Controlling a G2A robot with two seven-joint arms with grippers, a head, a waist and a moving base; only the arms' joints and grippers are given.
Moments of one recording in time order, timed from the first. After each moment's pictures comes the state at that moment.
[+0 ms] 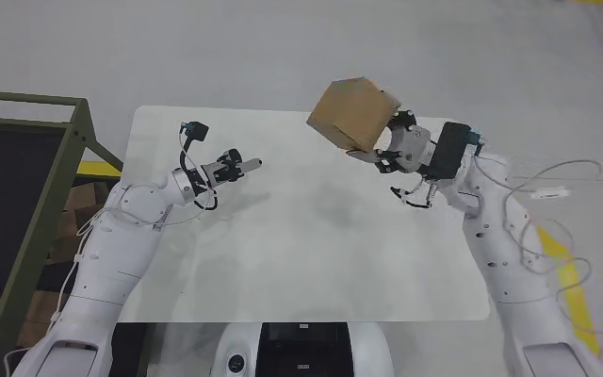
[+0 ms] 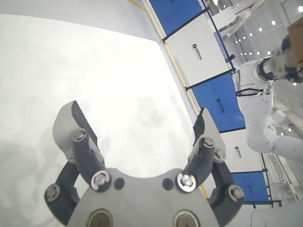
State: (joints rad) left arm 1.15 -1.01 -1.34 -1.38 0.13 -0.50 -0.73; right arm -0.97 -1.19 1.23 -1.48 -1.39 -0.97 -0.50
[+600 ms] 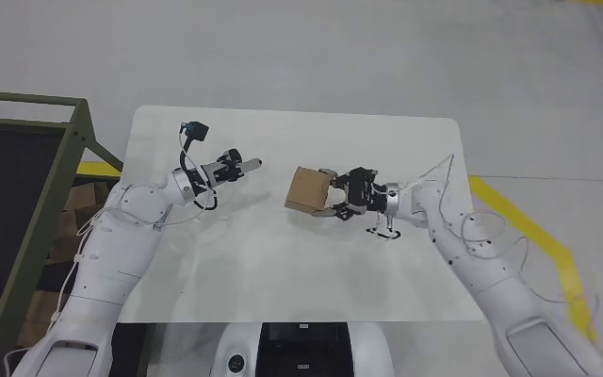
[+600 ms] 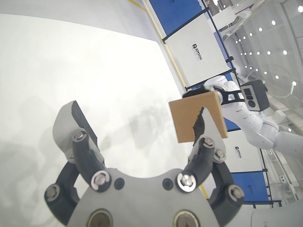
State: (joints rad) left arm 1.15 -1.01 -1.34 -1.38 0.13 -0.50 -0.73; right arm -0.82 -1.22 0.81 -1.09 -1.45 -1.01 -0.40
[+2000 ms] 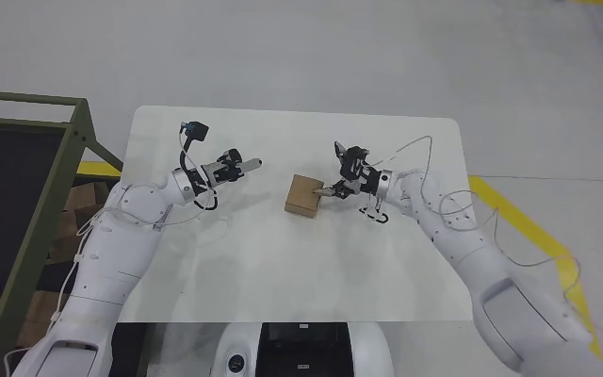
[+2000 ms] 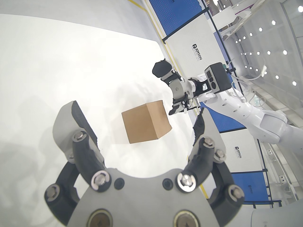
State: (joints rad) left arm 1.15 -1.01 -1.34 -1.38 0.13 -0.50 -0.73; right arm -0.64 -1.35 0.66 -0.66 -1.40 -0.80 -0.52
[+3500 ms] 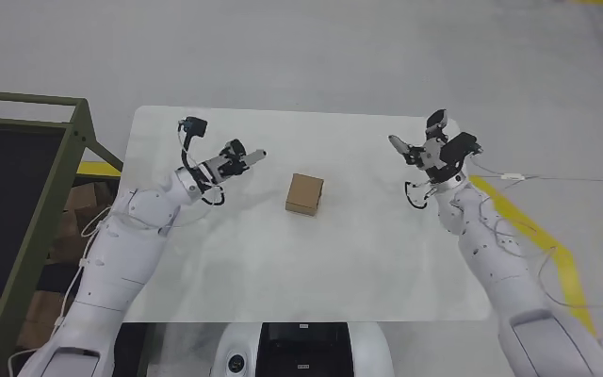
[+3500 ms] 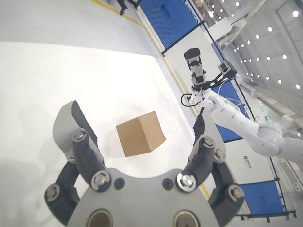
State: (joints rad) left arm 1.19 -1.02 -1.33 -1.48 0.17 -0.46 -0.52; right arm -0.83 -1.22 1.04 -0.75 -1.25 -0.54 -0.87
